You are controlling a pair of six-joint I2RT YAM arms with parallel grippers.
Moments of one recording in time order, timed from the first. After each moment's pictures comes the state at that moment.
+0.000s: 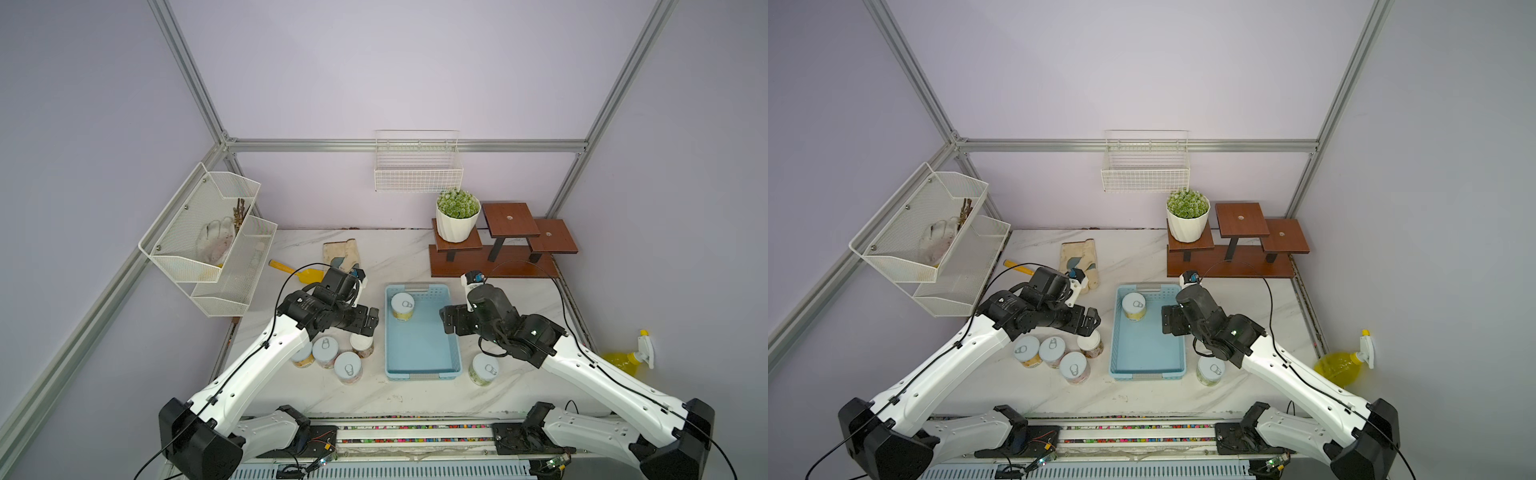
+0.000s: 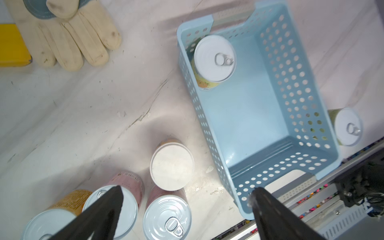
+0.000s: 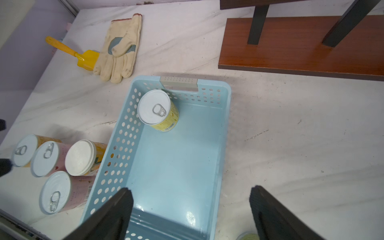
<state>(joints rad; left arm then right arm) -0.54 1.22 1.15 -0.98 0.02 -0.23 0.72 1.05 0.97 -0.63 0.23 0.51</state>
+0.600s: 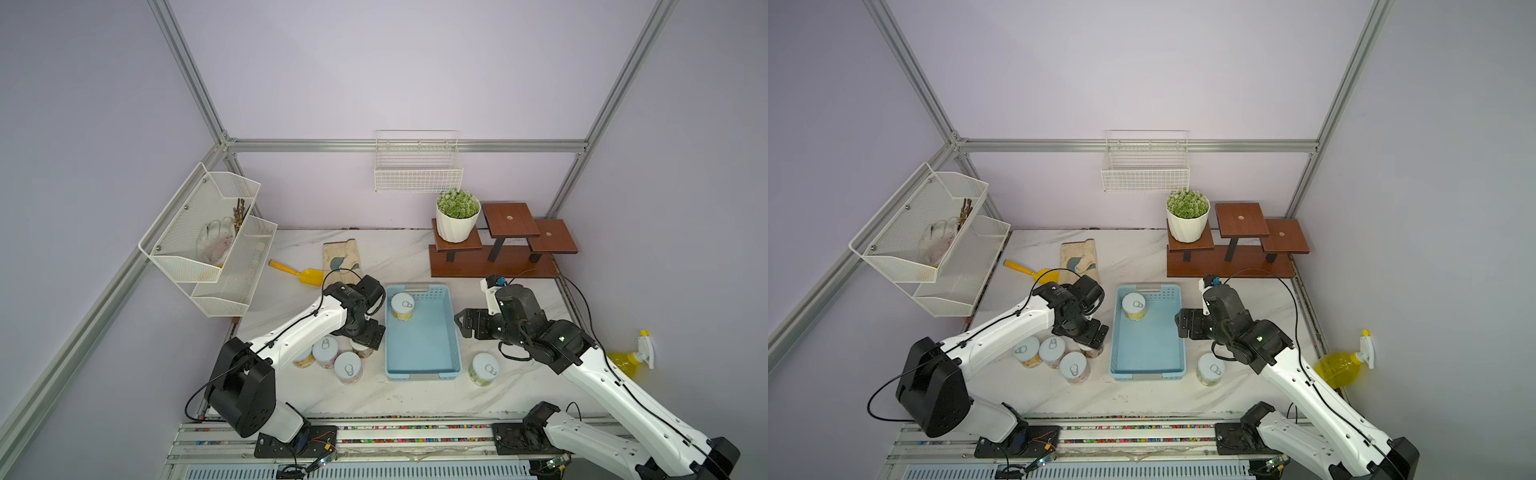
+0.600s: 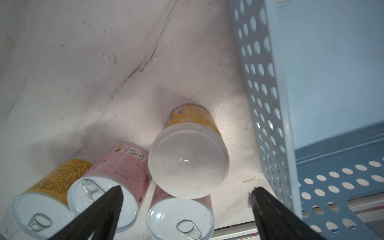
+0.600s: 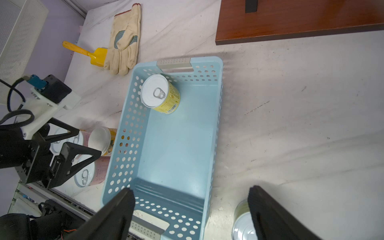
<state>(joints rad) -0.60 1.52 1.18 -1.09 -0.09 -0.28 0.57 0.94 0.94 -0.77 0.01 0.54</state>
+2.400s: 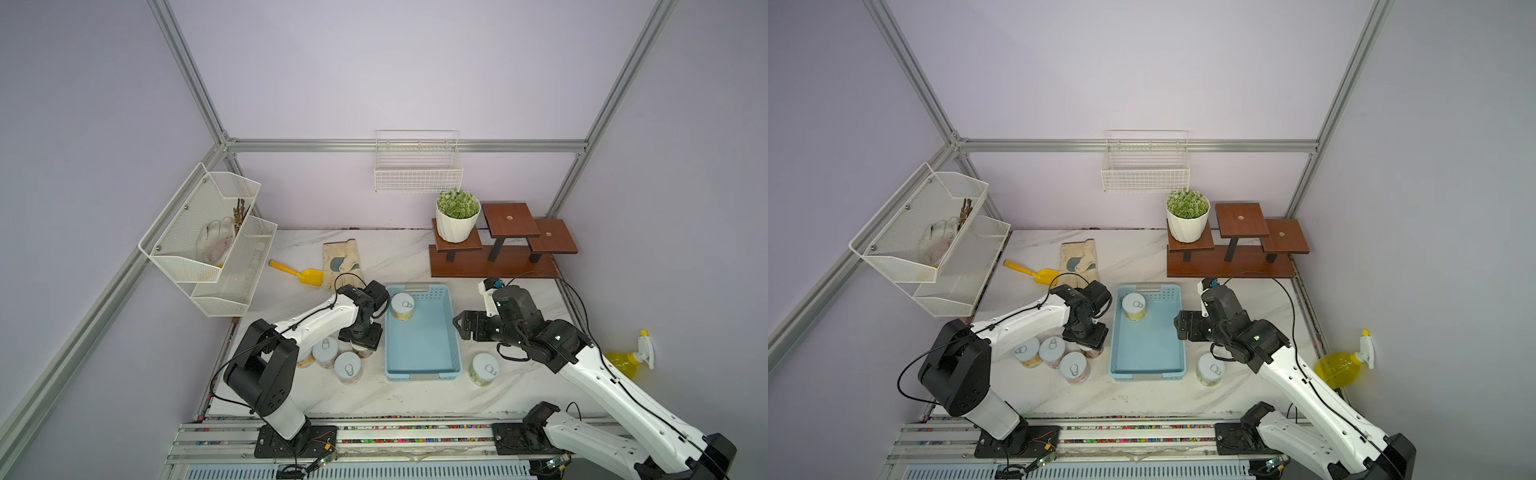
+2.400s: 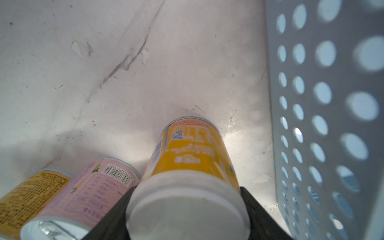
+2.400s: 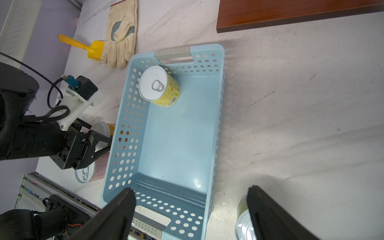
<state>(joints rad) -0.60 1.63 1.13 -1.01 -0.09 -0.34 0.57 0.96 0.93 -0.76 -0.02 0.56</state>
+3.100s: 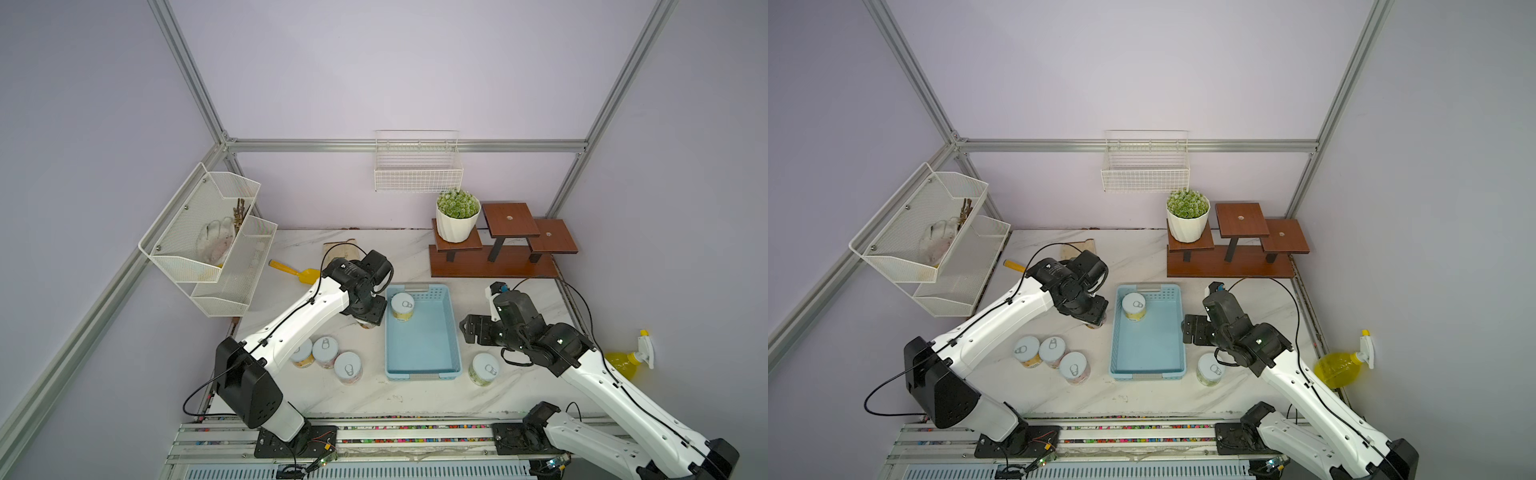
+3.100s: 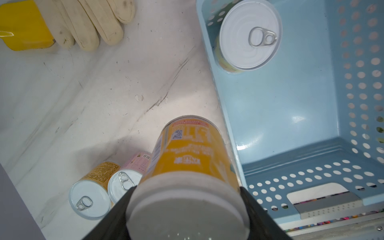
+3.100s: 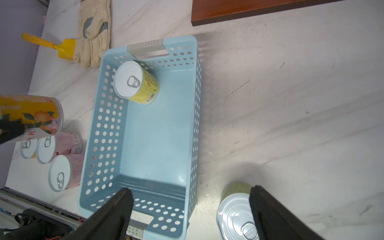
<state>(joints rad) -0.65 1.59 1.56 -1.28 -0.14 -0.30 0.57 0.92 0.90 -0.84 0.06 0.58</state>
